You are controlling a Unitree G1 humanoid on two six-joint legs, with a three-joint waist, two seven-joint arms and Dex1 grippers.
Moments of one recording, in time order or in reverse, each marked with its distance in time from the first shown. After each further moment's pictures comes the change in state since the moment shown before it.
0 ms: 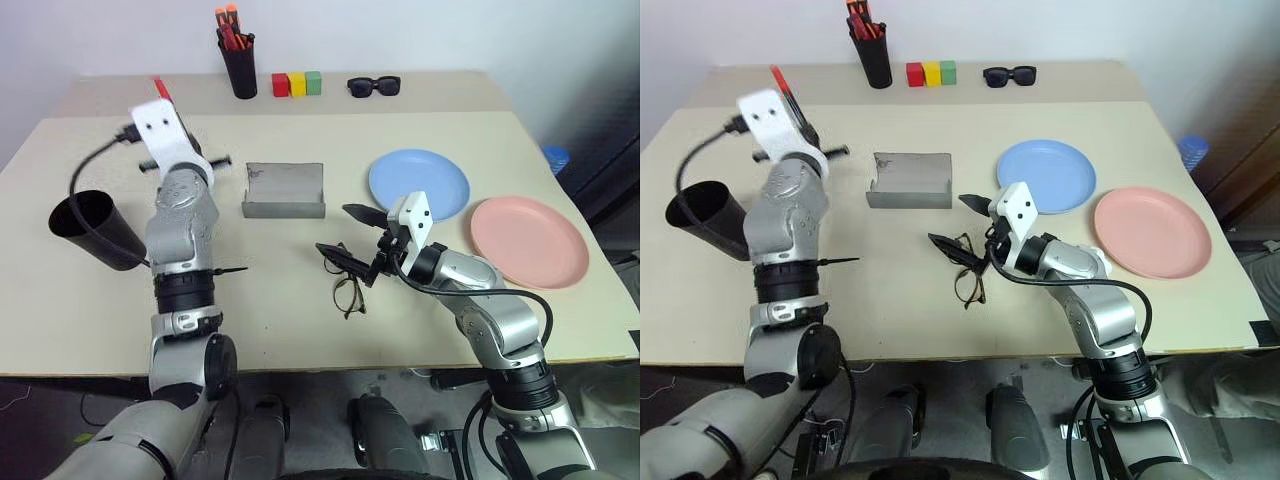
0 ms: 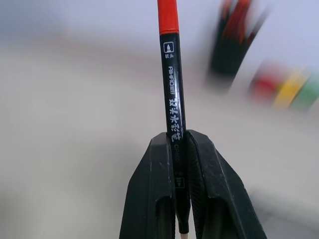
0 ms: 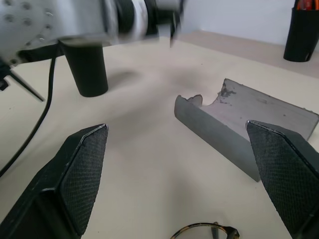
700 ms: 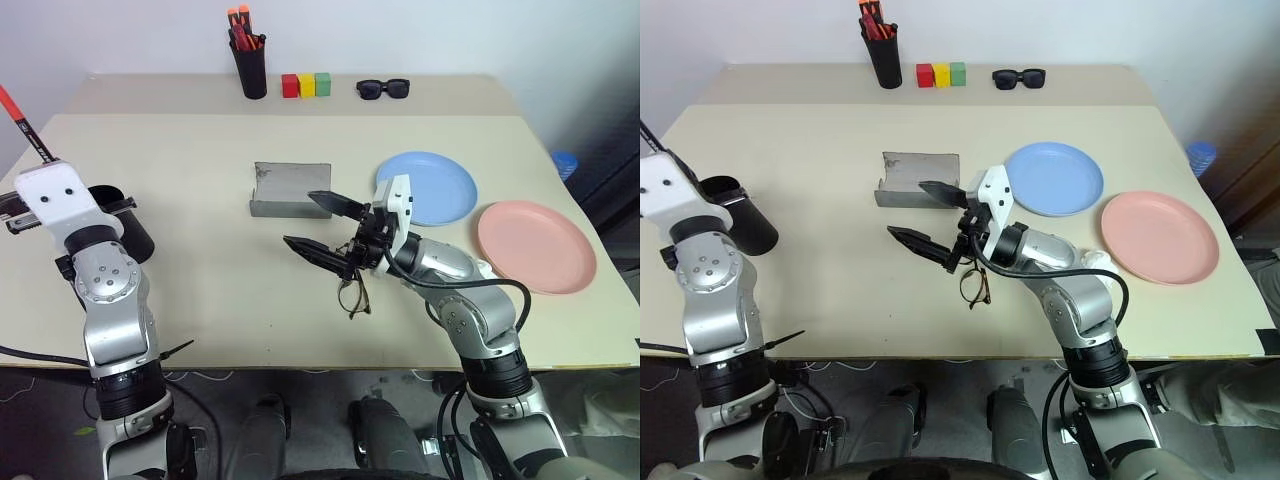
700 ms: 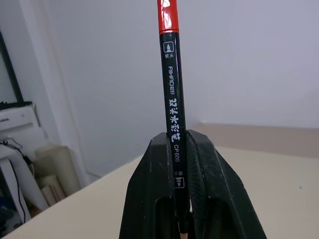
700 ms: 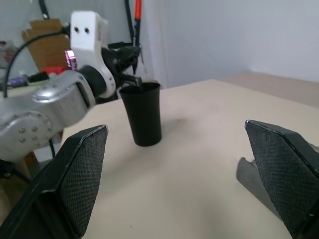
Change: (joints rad) left arm 0.433 0.061 0.097 -0.331 0.134 -0.142 0.096; right arm -0.089 0.110 0.029 -0.002 0.111 0.021 0.051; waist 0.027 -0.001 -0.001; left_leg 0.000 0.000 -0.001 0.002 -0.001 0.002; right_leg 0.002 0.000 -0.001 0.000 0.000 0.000
